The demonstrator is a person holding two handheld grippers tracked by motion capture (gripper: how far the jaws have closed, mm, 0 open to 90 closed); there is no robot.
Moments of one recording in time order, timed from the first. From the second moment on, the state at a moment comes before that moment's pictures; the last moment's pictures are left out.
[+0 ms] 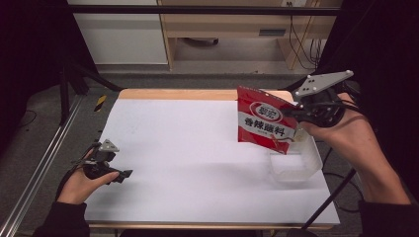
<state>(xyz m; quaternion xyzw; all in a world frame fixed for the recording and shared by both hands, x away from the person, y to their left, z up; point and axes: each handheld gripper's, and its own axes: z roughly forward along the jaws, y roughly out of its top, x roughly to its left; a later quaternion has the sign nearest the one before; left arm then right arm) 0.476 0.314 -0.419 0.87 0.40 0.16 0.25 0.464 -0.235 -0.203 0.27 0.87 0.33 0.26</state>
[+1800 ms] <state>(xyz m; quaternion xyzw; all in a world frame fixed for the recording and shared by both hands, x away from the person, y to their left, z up) 0.476 0.313 -0.419 0.87 0.40 0.15 0.25 0.469 -0.336 -0.291 0.39 0.84 0.31 0.21</state>
